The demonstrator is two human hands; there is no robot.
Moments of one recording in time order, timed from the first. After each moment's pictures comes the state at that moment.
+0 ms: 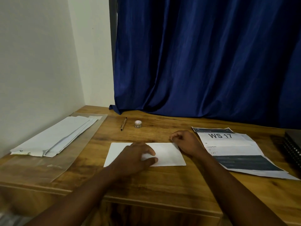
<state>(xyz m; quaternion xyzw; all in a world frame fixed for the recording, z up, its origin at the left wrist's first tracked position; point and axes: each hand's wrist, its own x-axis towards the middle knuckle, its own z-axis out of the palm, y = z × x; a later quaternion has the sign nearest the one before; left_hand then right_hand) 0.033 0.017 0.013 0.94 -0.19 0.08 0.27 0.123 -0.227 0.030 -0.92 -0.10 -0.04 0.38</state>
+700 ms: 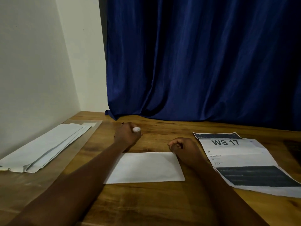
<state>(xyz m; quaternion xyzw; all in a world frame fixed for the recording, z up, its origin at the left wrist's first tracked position) 0.189 0.034 0.015 0.90 0.07 0.20 0.39 0.155 -0.237 0.008 -0.88 -0.13 -0.06 0.44</state>
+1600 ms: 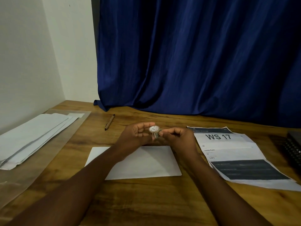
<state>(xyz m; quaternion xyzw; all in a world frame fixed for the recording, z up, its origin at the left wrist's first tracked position) 0.114 -0.016 0.032 0.71 -0.15 0.02 0.69 0.116 -0.209 0.038 -0.76 -0.11 -0.10 0.64</state>
